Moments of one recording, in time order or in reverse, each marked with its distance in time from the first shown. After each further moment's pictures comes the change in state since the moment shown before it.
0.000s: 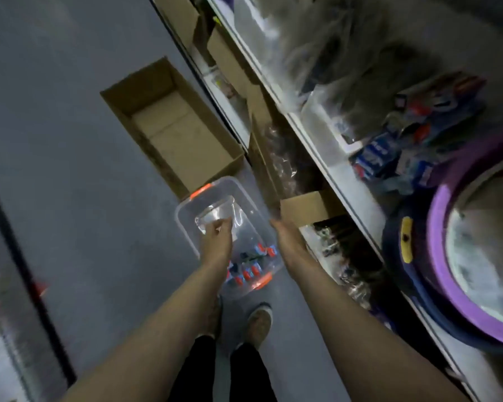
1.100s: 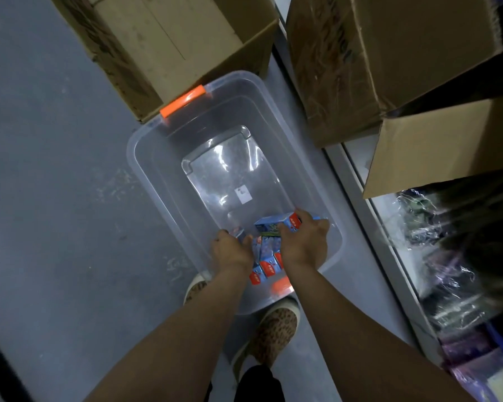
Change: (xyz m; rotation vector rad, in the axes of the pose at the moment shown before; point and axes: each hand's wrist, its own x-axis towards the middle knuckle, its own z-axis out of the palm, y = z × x) left_hand 0.252 -0.275 0.107 0.449 0.058 -0.244; right_hand 0.243 0.226 0.134 -0.471 0.369 0.043
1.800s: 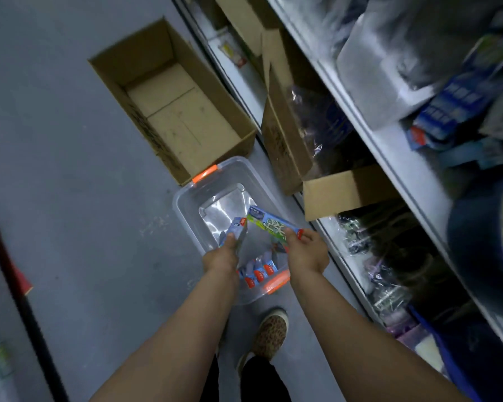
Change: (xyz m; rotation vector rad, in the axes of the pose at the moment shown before) left_hand -0.154 0.052 -0.124 -0.855 -0.120 -0.177; right_hand -0.120 -0.052 -0.170 0.631 0.101 0.170
